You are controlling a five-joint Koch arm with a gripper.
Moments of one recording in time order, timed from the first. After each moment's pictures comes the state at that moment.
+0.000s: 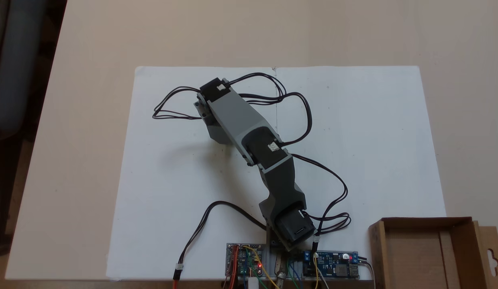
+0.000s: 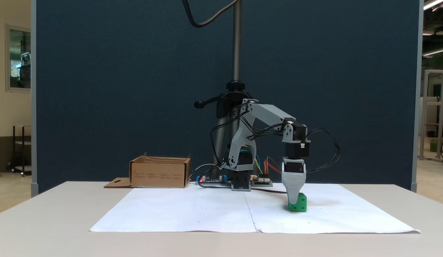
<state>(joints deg) -33.9 73.4 95.0 41.0 42.1</state>
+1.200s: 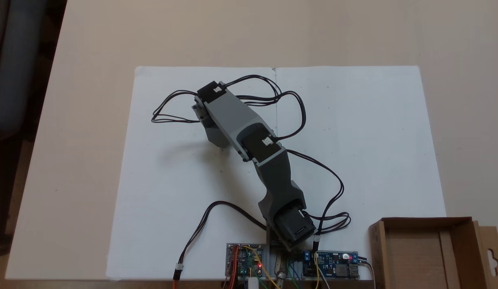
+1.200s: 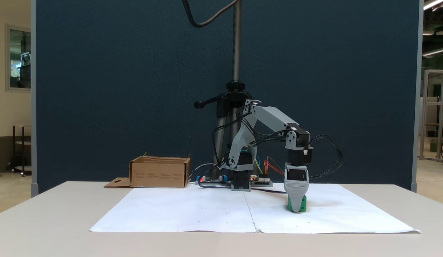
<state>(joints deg) -35.0 68.6 94.8 38.3 42.1</state>
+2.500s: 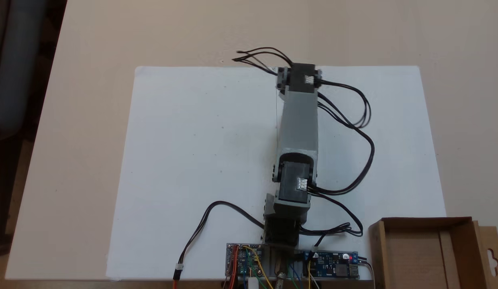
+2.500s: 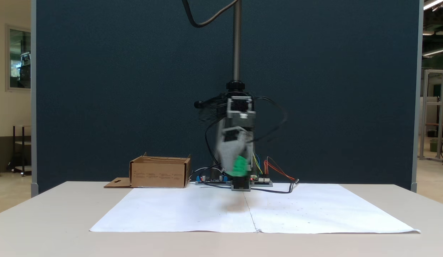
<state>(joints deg) 9.2 92.5 94.6 35.0 27.7</state>
